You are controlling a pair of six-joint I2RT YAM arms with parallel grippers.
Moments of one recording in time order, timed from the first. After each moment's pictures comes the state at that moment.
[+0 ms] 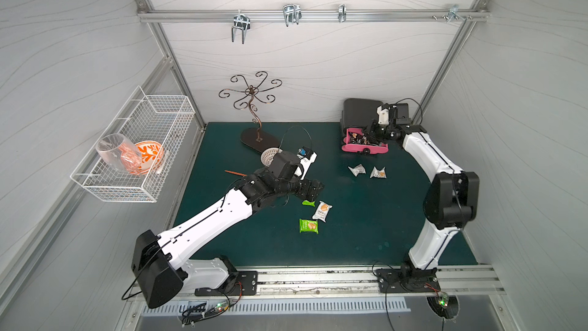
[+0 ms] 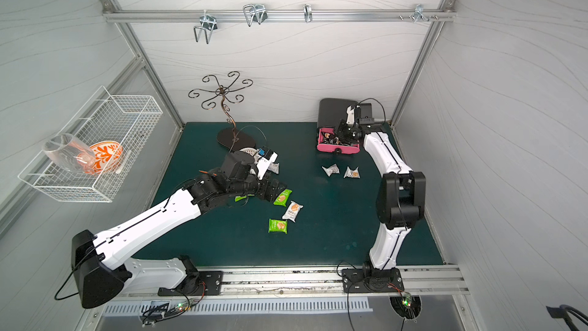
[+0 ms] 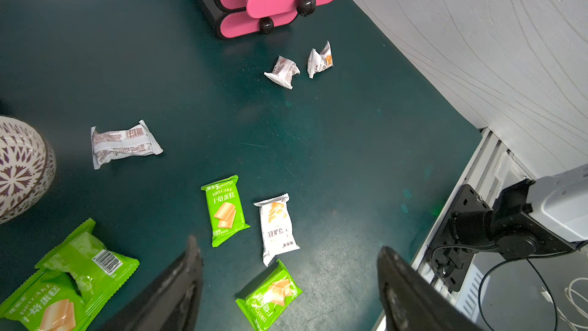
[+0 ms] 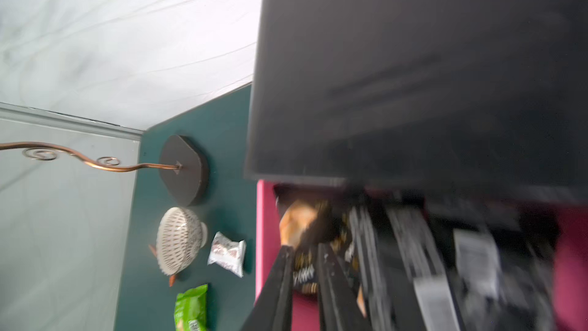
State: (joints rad) left arm -0.78 1.26 1.12 -0.52 0.13 -0.26; right arm 0.13 1.74 1.52 -0.49 -0.37 0.45
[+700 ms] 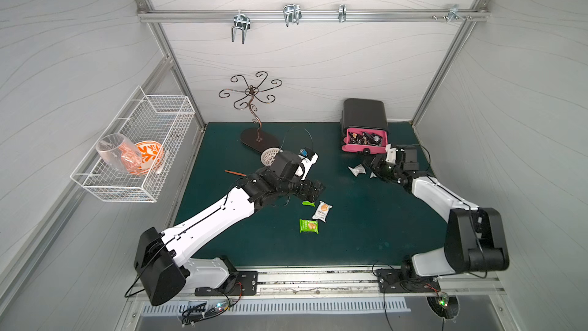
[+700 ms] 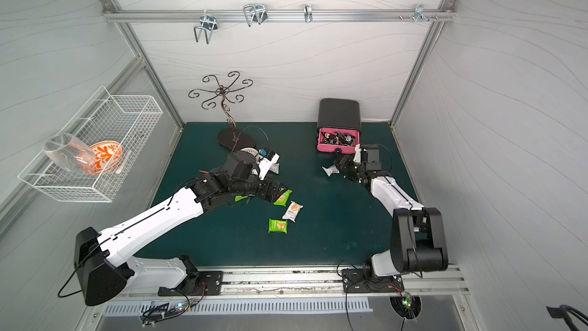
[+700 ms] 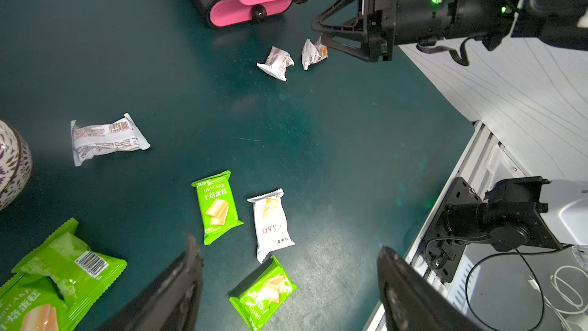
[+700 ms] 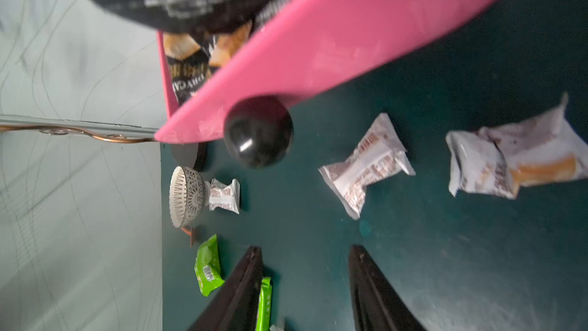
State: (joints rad) left arm -0.77 1.29 1.12 -0.52 0.17 -0.26; right arm 0.10 1.48 0.87 -0.08 -0.44 0.68
